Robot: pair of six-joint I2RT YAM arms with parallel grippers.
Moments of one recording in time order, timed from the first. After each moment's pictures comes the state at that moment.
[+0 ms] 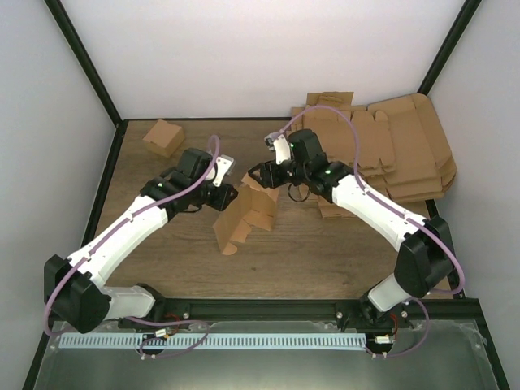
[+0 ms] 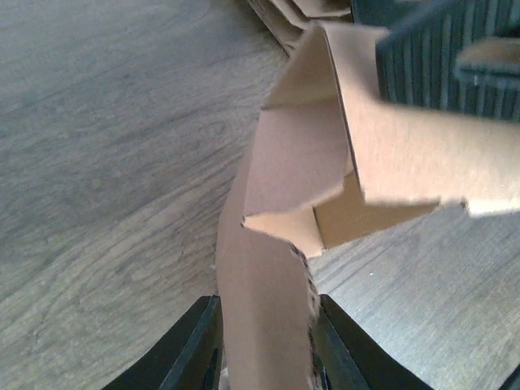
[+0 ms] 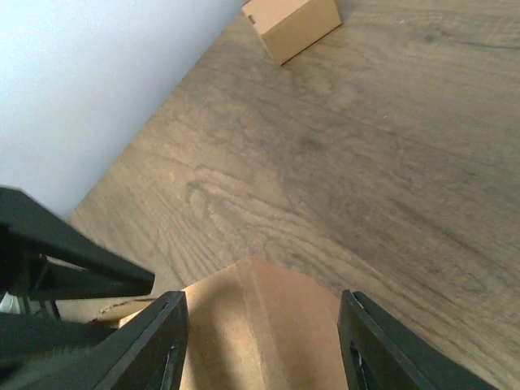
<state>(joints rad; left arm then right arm) -0.56 1.29 1.13 -0.68 0.20 -0.11 0.61 1.53 1.28 -0.32 -0.38 0.30</state>
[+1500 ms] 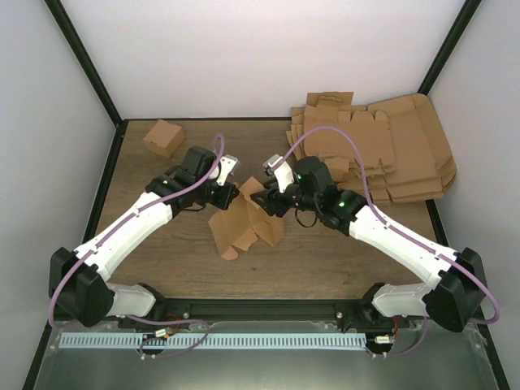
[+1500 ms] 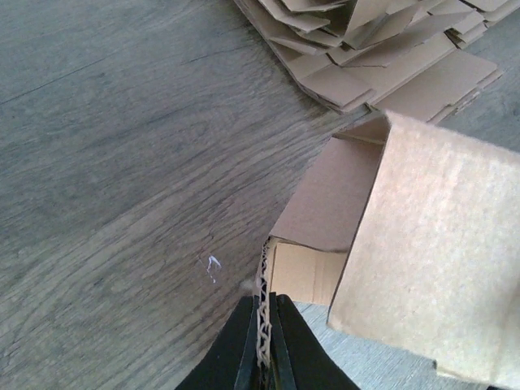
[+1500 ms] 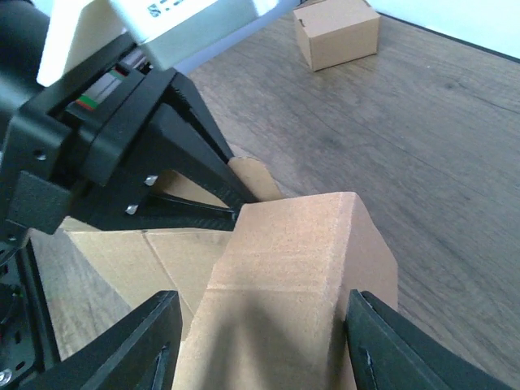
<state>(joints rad) -0.56 1.33 1.14 -0.64 0.24 -0.12 0.77 1.26 1.04 -0.28 -0.24 0.09</state>
